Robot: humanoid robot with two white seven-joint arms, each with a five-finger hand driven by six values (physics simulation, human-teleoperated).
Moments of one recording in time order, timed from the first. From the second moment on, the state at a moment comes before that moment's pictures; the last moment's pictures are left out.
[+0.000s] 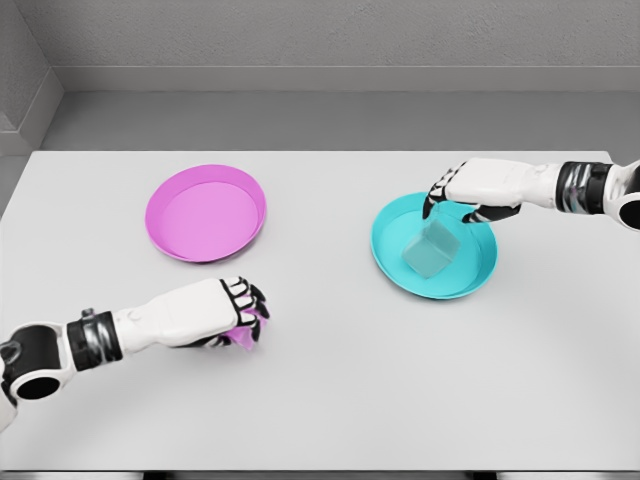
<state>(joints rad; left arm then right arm) -0.24 0.78 -0.67 -1.62 -0.70 -0.61 -0.04 -0.92 -0.80 1.04 -1.22 0.35 -0.61 0.37</state>
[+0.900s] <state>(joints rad) -0.34 0.81 -0.62 -1.55 -0.66 -0.61 -0.05 -0.92 -0.85 1.04 -1.23 0.30 -0.61 0.31</state>
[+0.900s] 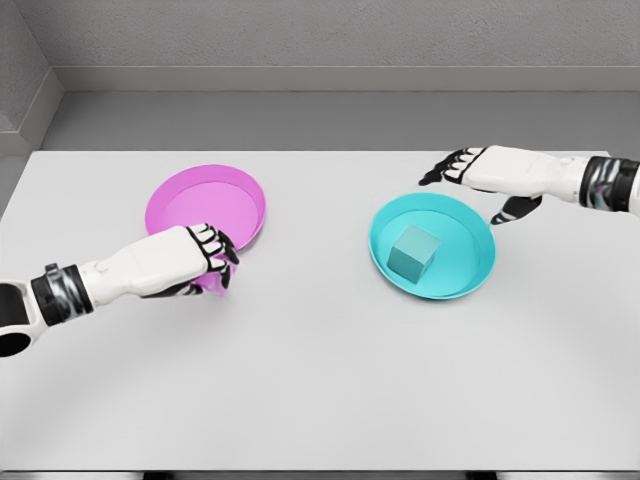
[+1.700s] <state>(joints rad) -0.46 0.75 -0.64 -1.41 -0.65 -0.61 -0.05 -0.92 -0.87 1.04 -1.23 0.28 -0.61 0.31</state>
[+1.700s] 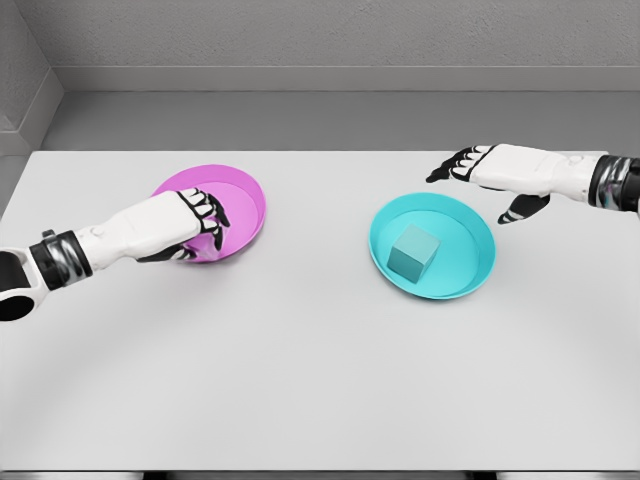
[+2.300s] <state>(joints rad) -0.55 0.69 -0.67 -1.29 -0.66 -0.61 -0.05 -0.92 -0.90 1.04 -1.23 0.25 -0.61 0.31</state>
